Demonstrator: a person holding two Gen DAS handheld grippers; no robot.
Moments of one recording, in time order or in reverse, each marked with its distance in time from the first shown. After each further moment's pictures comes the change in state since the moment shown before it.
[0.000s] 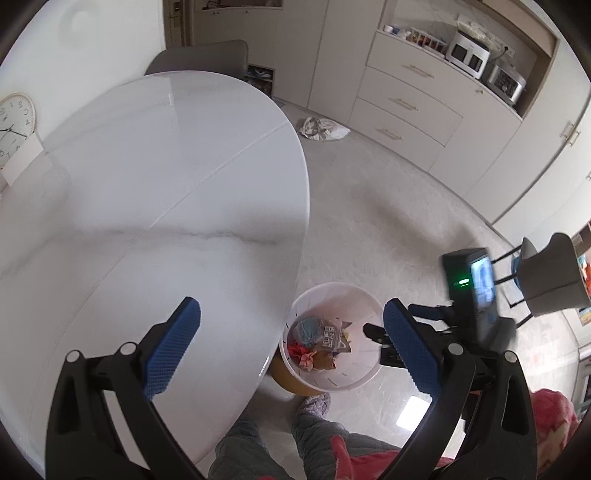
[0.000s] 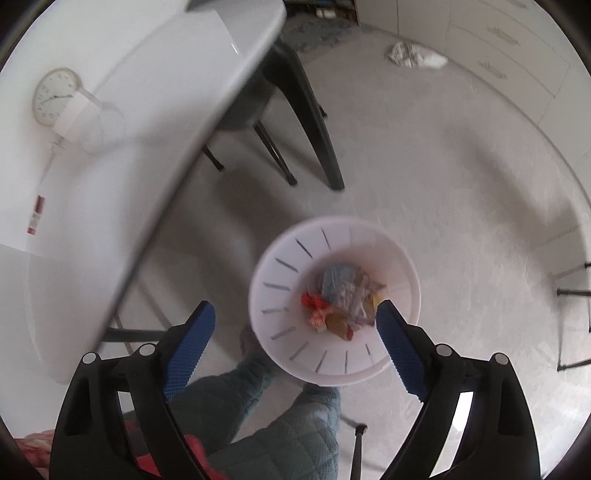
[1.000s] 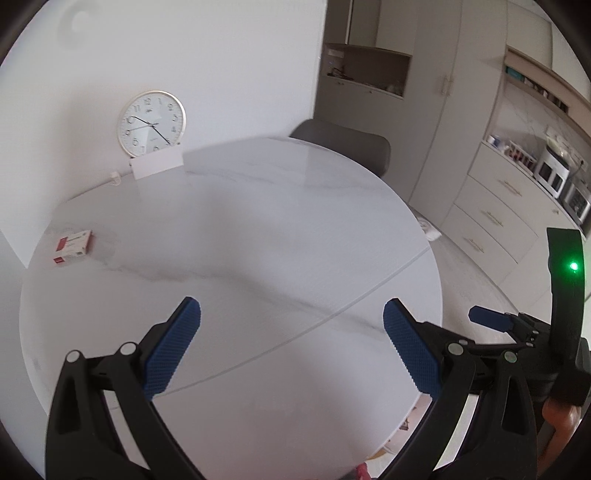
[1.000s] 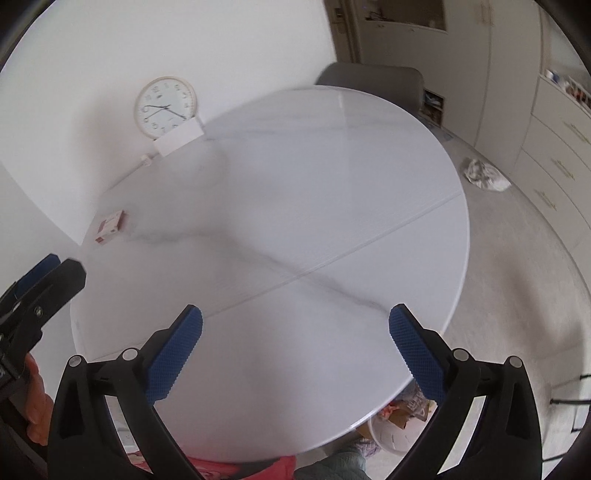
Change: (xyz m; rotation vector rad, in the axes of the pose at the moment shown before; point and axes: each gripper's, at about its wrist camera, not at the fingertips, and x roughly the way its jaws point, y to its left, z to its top) left arm -0.150 0.187 0.006 -0.303 -0.297 0.282; right arm -0.111 0.255 0.086 -0.283 -0.242 0.093
